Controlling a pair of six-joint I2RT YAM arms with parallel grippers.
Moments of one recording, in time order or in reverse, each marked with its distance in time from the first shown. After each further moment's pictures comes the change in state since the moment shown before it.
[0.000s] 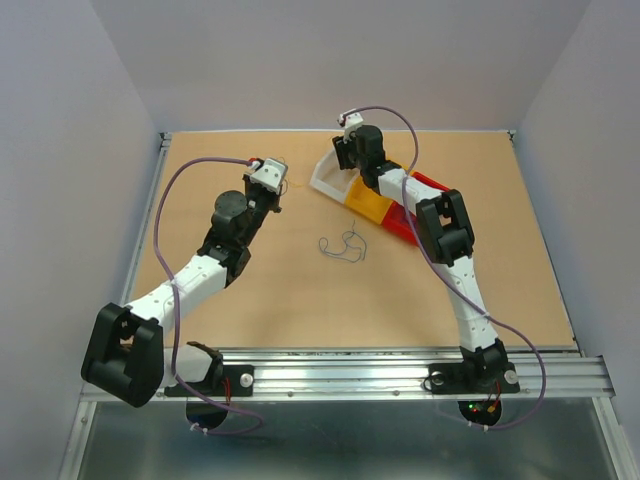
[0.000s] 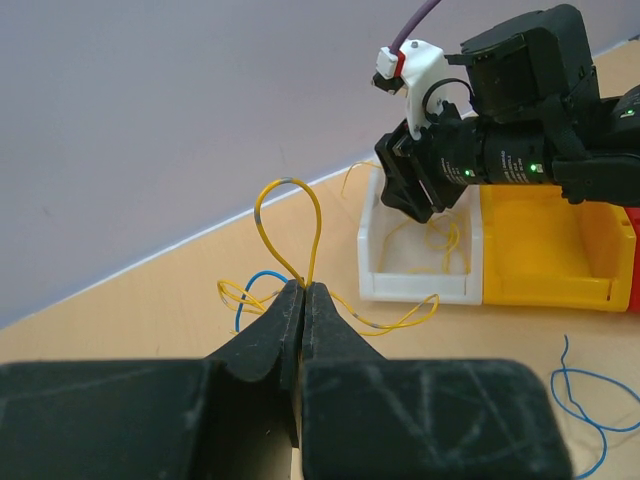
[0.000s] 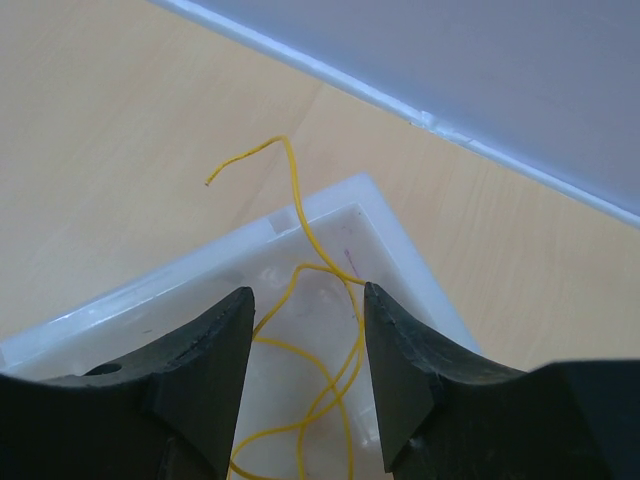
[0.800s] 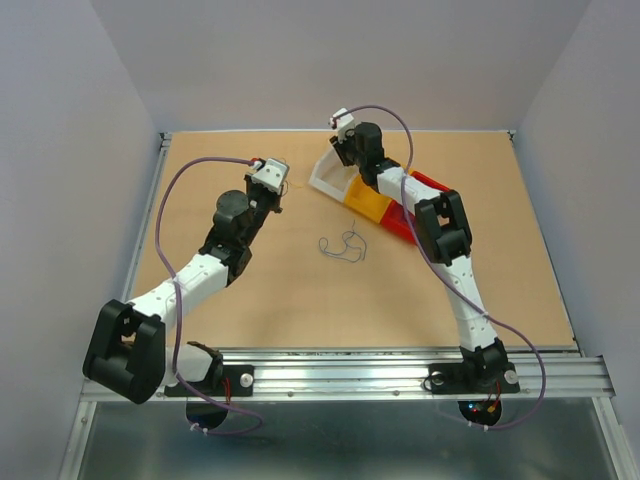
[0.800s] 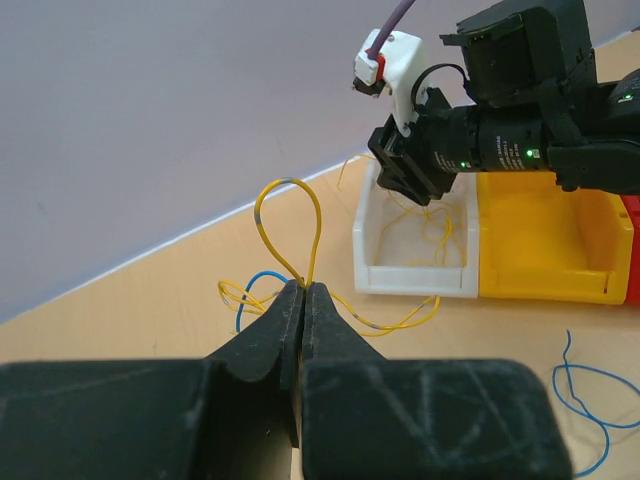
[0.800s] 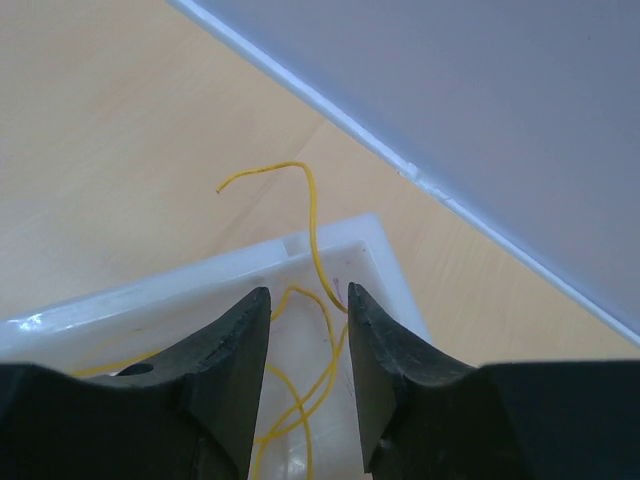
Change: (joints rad) left arm 0.000 0.016 0.000 0.002 0.000 0.001; right arm 0.001 0.020 0.048 -0.001 -0.053 -0.204
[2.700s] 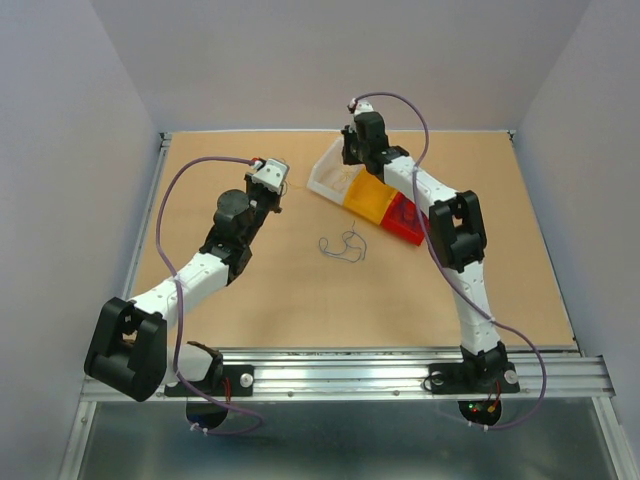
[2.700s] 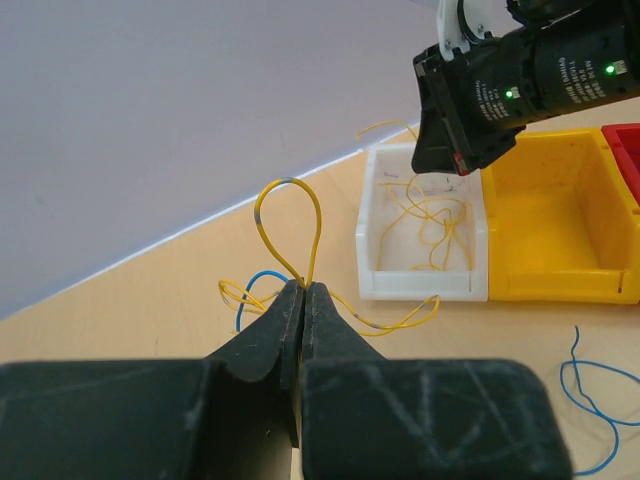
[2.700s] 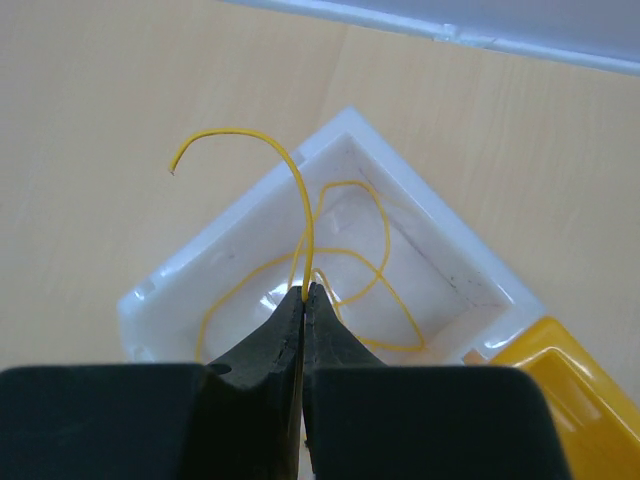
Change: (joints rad) left arm 0.006 0.017 0.000 0.005 0.001 0.006; right arm 0.015 -0.217 -0.097 -0.303 0.040 0.480
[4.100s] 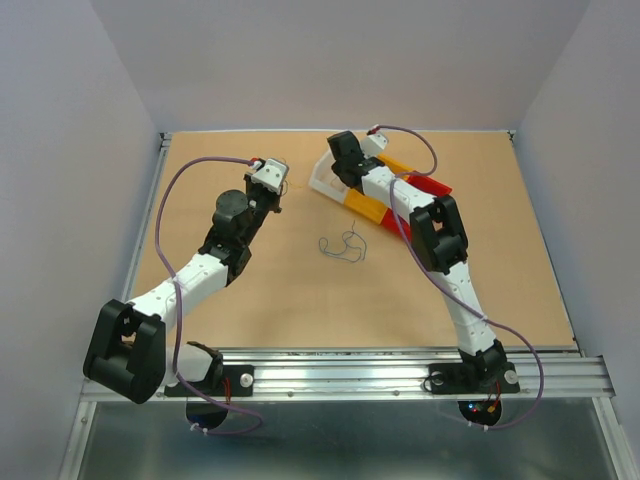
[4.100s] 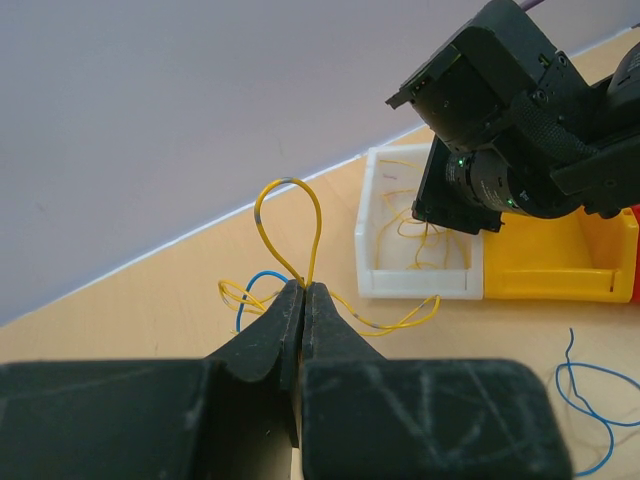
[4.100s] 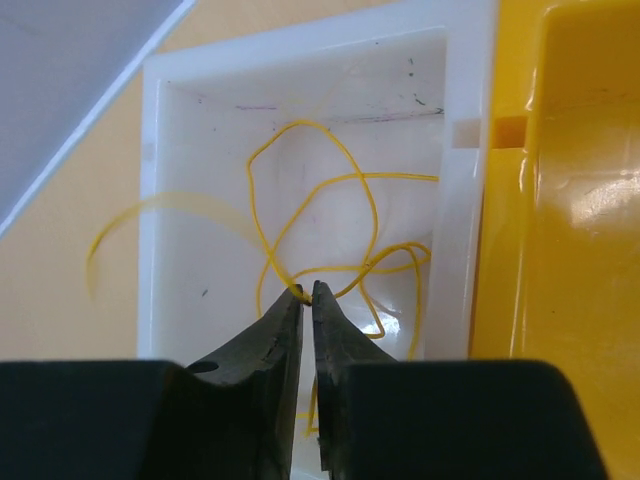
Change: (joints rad) left arm 0.000 -0.011 0.000 0.000 0.010 0.000; right arm 0.106 0.130 0.121 -0.207 0.560 0.878
